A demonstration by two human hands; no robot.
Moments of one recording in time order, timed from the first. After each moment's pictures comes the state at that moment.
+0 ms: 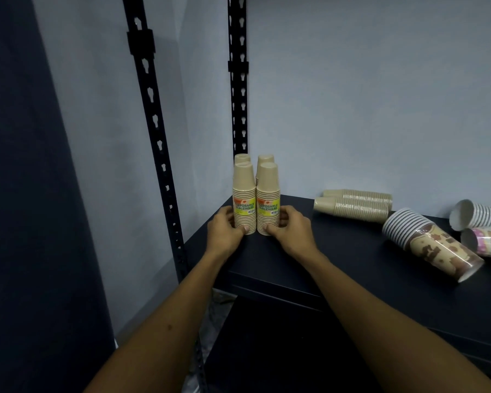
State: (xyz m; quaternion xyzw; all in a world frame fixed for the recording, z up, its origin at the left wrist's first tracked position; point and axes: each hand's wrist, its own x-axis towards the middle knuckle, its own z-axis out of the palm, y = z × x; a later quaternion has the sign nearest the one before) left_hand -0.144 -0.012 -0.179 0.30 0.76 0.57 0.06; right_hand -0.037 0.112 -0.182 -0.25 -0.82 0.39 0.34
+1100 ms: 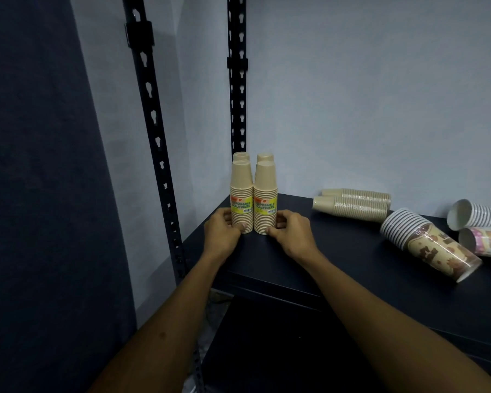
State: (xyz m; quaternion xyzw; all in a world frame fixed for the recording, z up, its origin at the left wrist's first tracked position) left_hand -0.148 -0.010 -0.184 0.28 0.75 0.60 0.06; right_hand -0.037 0.114 -0.186 -0.24 -0.85 0.34 0.33
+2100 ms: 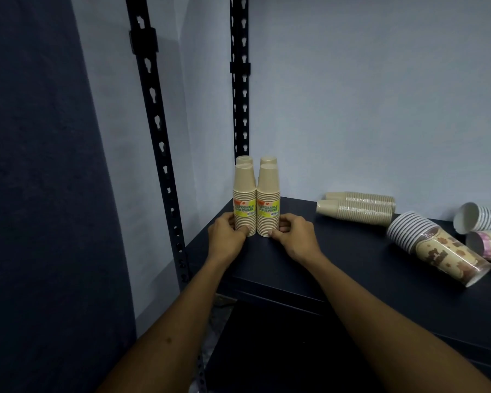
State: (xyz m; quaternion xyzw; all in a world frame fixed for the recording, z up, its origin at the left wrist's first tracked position) left_hand -0.148 -0.009 -0.185 0.29 0.76 0.58 0.04; right_hand -0.042 0.119 -0.189 -0.26 -0.83 0.36 0.32
